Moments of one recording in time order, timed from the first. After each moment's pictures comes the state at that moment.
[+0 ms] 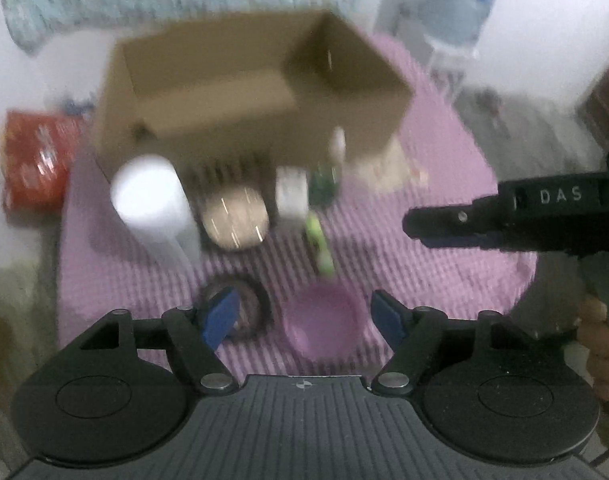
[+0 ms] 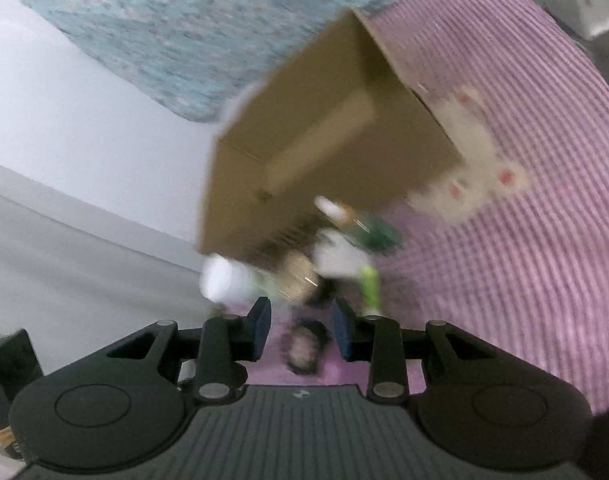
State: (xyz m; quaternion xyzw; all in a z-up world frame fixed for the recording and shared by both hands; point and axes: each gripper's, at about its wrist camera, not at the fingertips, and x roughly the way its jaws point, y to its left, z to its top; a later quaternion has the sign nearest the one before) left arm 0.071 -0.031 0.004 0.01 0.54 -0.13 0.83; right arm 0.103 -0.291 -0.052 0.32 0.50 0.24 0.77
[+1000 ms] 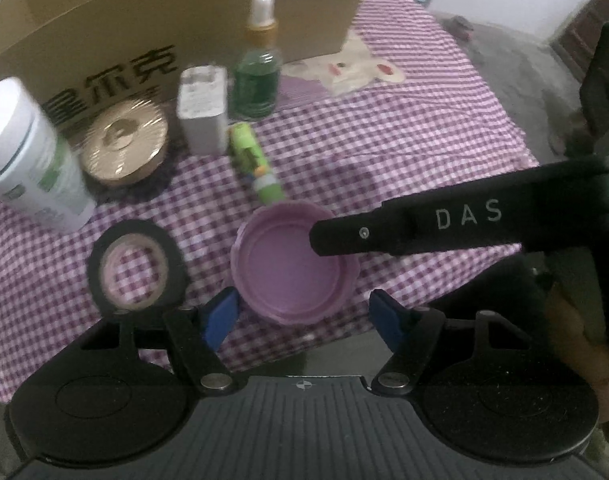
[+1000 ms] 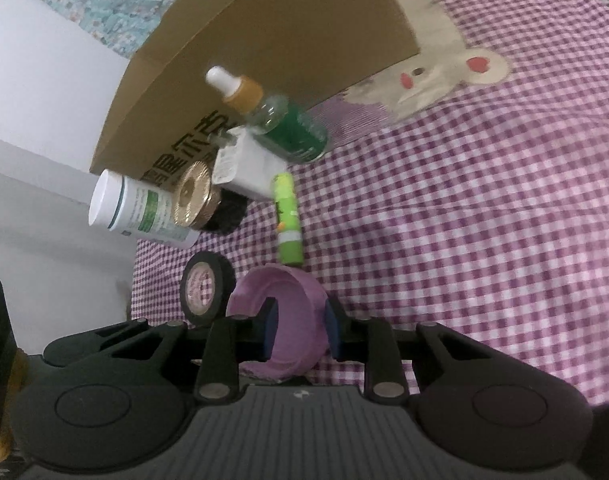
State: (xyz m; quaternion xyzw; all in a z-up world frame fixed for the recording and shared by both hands) left arm 0.076 -0.079 -0.080 0.04 0.59 -0.20 0.78; right arm 0.095 -0.275 -0.122 0.26 0.56 0.21 0.76
